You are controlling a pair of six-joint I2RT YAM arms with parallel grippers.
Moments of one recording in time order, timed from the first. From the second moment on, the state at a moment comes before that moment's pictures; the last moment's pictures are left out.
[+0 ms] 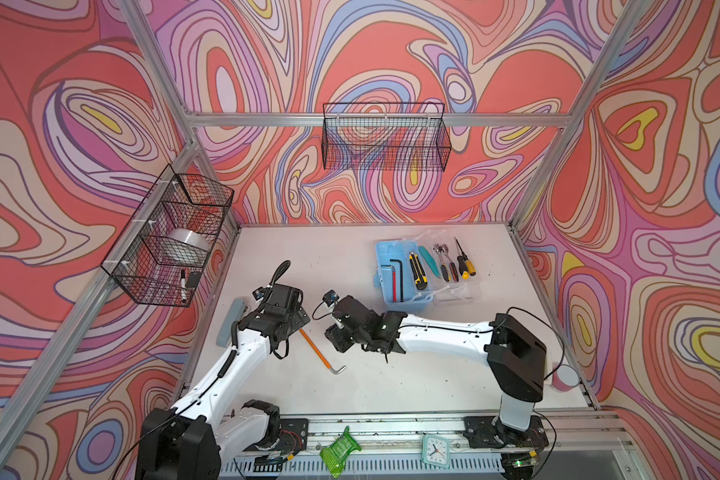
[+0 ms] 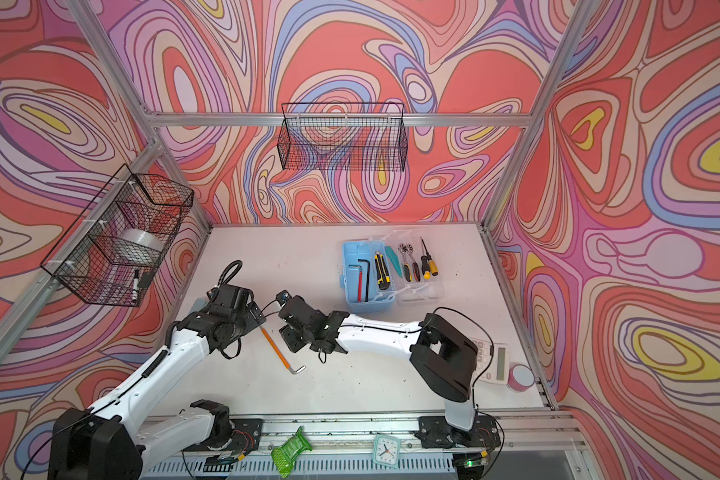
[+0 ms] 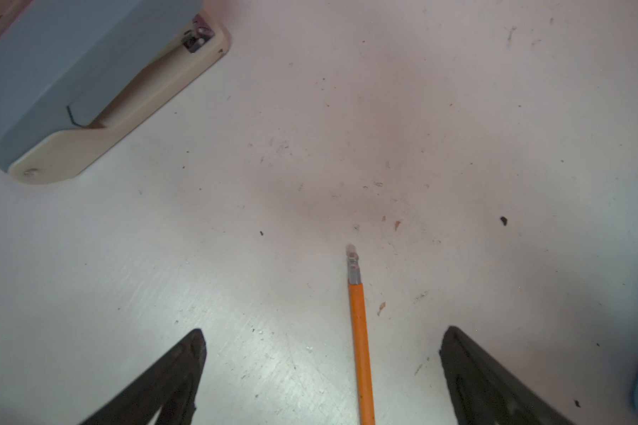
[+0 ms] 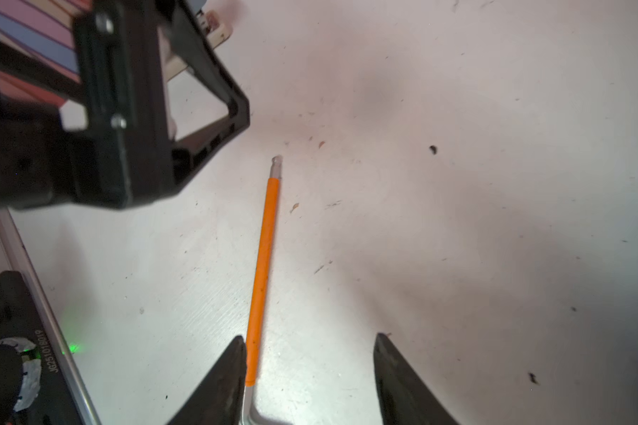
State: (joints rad) left arm -0.22 1.09 0.72 -0.72 -0.30 -0.86; right arm 1.11 1.90 1.35 -0.27 0.09 0.33
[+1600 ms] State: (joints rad) left arm -0.09 1.12 0.65 -0.69 -0.16 -0.79; right arm 1.04 2.00 1.23 -0.25 0.17 0.37
